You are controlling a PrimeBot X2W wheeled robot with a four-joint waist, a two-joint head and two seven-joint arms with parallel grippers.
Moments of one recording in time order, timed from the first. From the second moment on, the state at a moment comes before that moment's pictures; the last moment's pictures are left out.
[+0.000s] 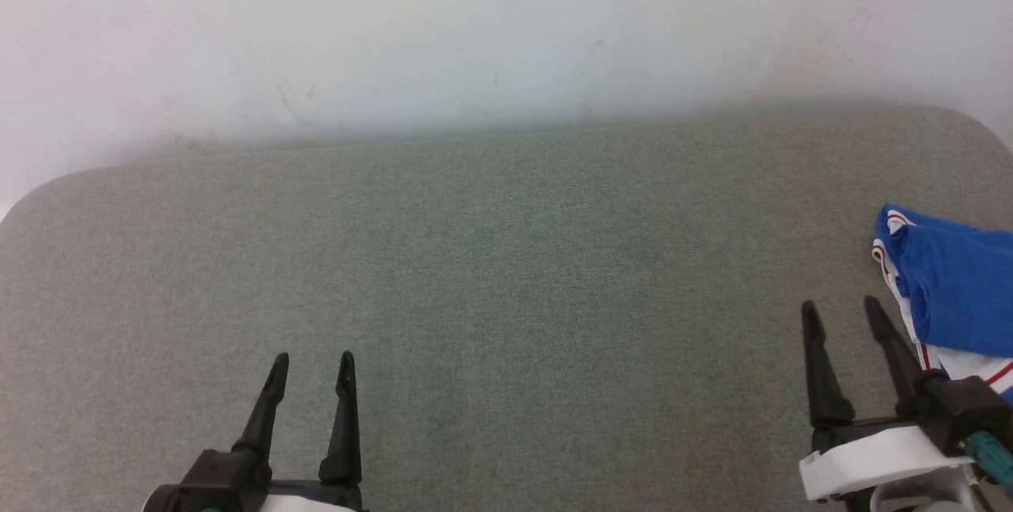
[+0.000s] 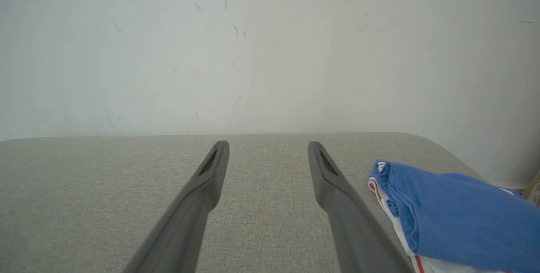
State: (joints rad) left arm 0.16 0.20 -0.20 -0.09 -0.28 0.15 -0.26; right arm 0.05 -0.05 -0.08 0.08 0.09 0.13 -0.25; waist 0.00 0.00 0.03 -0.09
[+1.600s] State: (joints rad) left arm 0.14 0.14 -0.13 -0.04 -0.19 0.07 -0.20; right arm 0.04 -0.05 -0.05 0.09 0.08 0.13 -0.20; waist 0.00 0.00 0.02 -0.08
